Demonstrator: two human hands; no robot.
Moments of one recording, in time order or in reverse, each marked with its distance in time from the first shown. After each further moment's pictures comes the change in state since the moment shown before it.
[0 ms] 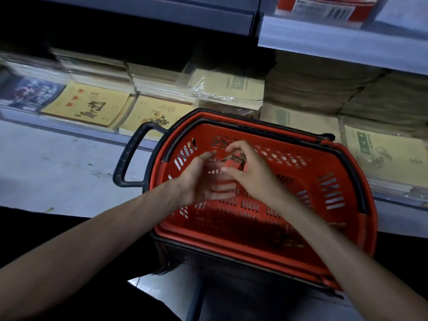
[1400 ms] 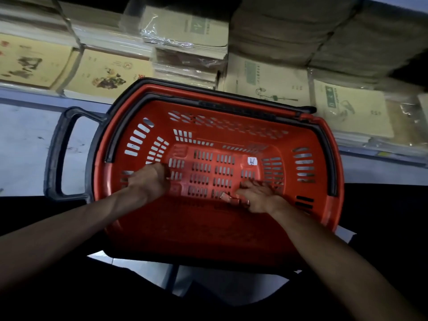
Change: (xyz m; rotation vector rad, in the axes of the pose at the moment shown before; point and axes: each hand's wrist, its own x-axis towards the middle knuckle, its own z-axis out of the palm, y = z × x) left_hand 0.001 -0.079 -0.056 1.653 0.491 0.214; right_hand -0.121 0.212 -0.004 -0.985 -0.801 0.460
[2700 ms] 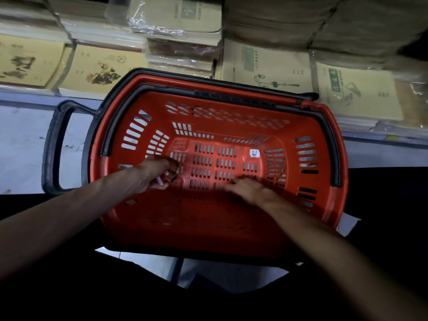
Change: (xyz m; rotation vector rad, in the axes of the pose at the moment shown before) left_hand 0.034 0.004 0.009 -0.919 -0.220 -0.419; right_hand 0.022 -0.026 0.005 0.369 -0.018 -0.051
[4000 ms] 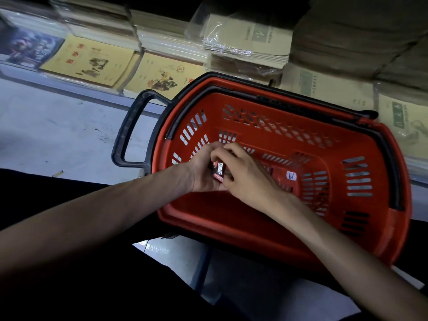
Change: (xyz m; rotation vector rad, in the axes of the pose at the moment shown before) left_hand -0.036 0.045 -0.002 -0.620 -0.411 -0.068; right_hand -0.074 -0.170 -0.101 0.112 0.644 -0.607
